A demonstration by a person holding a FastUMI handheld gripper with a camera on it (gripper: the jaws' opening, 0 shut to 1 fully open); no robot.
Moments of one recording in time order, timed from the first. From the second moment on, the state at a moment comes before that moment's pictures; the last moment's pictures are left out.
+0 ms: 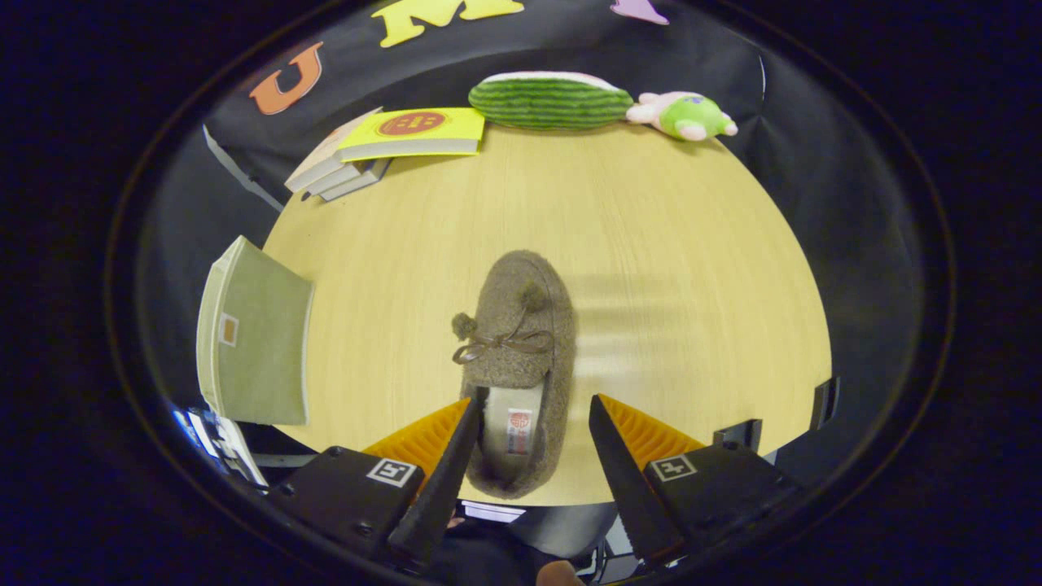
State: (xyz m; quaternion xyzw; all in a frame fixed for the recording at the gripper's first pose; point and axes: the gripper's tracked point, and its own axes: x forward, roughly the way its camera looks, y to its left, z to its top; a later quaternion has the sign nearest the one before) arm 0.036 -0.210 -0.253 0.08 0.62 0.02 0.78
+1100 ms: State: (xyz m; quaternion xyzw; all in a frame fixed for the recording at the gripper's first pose) arm 0.029 -0.186 -0.265 0.29 0.61 -0.04 0.74
